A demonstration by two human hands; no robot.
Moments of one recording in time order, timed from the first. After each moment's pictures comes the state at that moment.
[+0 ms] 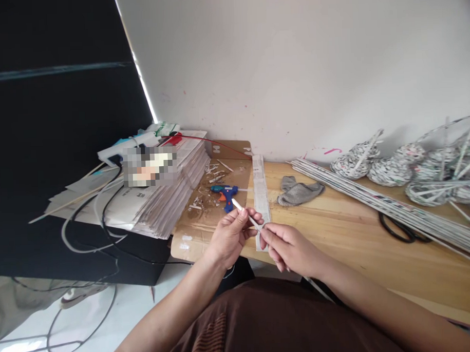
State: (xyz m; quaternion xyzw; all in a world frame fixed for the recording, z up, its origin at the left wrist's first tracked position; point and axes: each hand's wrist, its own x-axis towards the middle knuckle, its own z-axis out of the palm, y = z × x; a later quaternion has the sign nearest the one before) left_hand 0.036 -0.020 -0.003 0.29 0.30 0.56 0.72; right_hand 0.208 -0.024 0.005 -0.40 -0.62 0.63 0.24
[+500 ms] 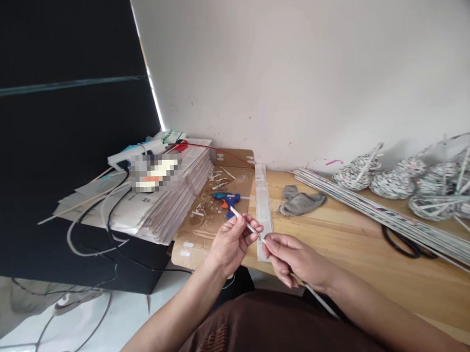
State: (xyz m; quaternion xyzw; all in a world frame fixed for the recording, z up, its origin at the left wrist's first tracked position) left_hand 0.039 -0.019 0.002 0.23 0.28 0.59 0.72; right_hand 0.213 -0.024 0.003 -0.34 -0.55 0.73 0.22
